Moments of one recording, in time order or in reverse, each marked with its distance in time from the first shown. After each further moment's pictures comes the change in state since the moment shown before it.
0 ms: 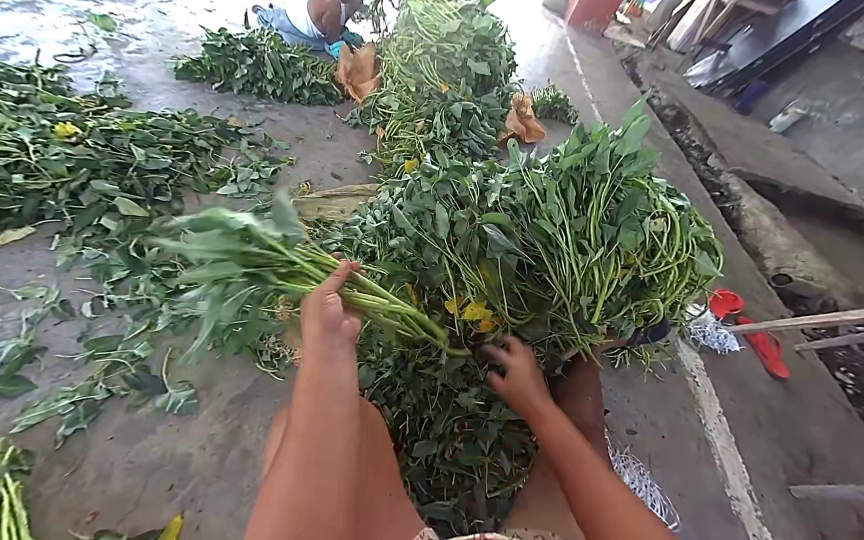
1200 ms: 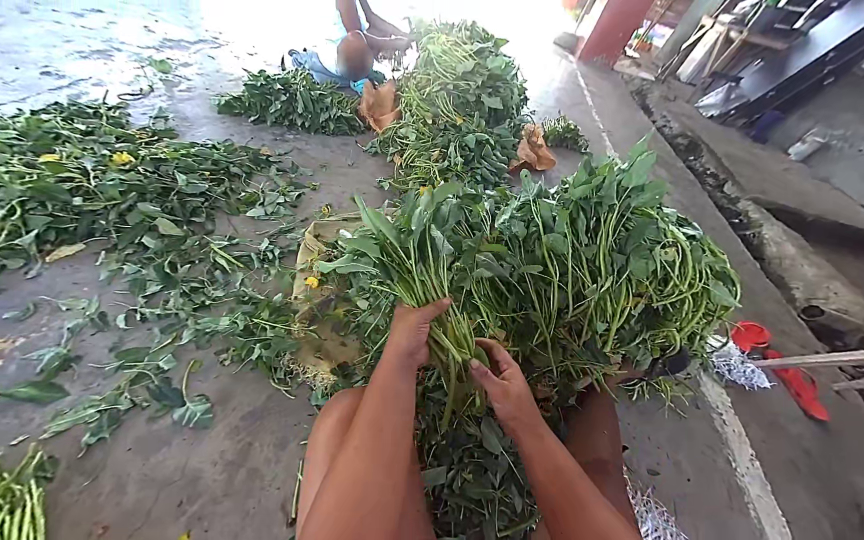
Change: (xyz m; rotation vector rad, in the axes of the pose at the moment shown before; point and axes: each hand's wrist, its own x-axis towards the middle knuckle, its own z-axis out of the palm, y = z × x) left_hand -0.032 -0.027 0.044 0.359 -0.344 -0.194; right_hand -0.016 -0.078 -0.013 1.097 0.227 -0.263
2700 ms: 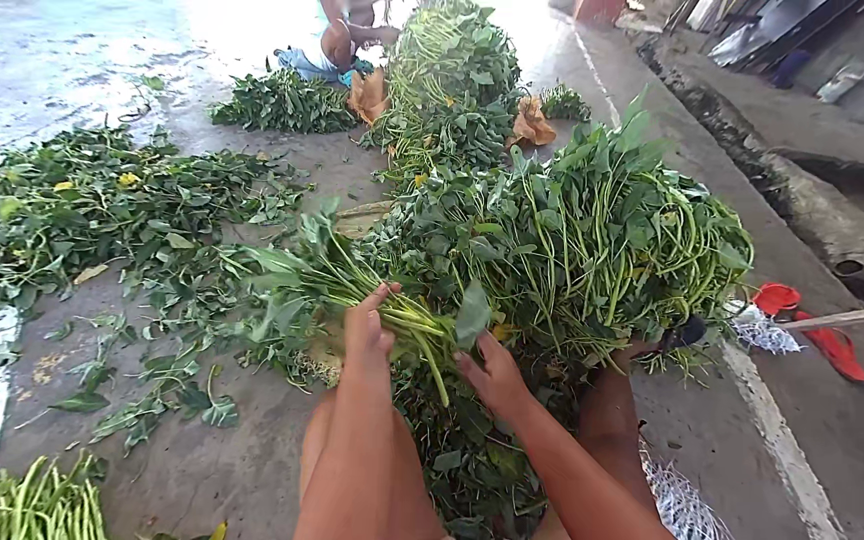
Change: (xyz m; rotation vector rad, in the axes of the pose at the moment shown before) left_hand 0.007 0.000 -0.028 -0.219 0.328 0.101; right_hand 0.001 0.008 -0.009 -0.498 -0.113 -0.165
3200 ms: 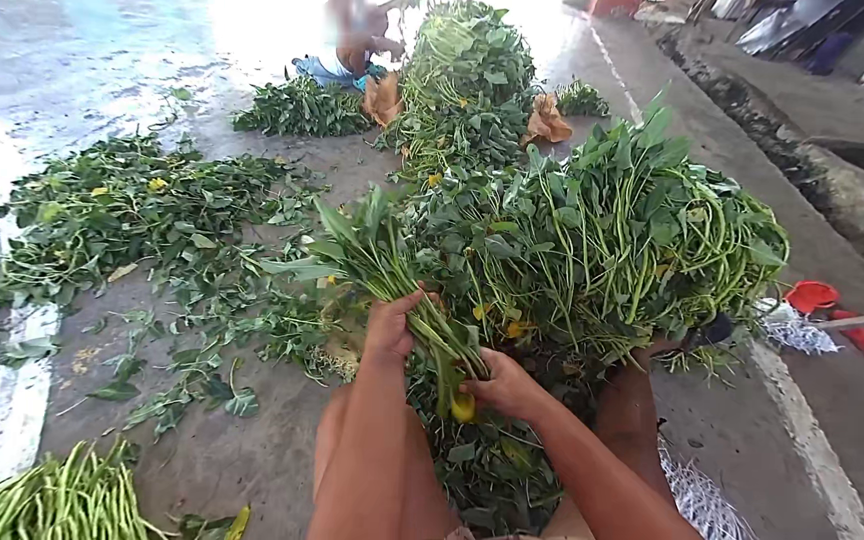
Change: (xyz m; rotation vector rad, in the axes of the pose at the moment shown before) left_hand -0.009 0.005 -0.007 0.185 -0.217 -0.062; right_hand 0.001 -0.016 -0.005 0.293 -0.414 0.356
